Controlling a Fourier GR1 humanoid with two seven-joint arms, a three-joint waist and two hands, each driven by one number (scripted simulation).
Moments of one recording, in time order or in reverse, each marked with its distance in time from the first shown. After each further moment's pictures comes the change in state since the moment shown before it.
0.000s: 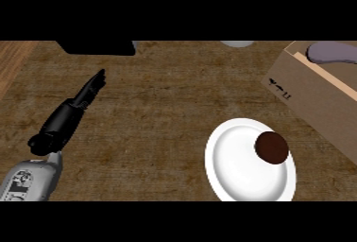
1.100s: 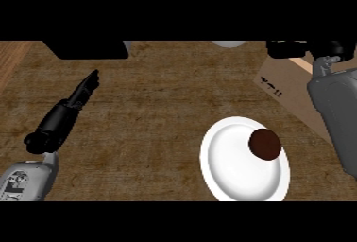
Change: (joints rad) left arm 0.010 0.027 0.005 0.023 0.021 0.036 -0.006; right arm 0.107 0.337 0.133 -0.724 -0.015 -0.351 0.386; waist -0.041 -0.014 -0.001
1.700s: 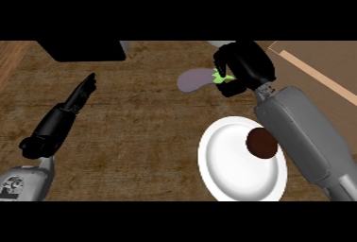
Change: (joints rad) left arm 0.034 0.018 -0.007 -0.030 0.015 0.011 0.014; right arm 0.004 0.103 0.313 0.098 0.030 0.068 -0.281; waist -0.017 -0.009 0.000
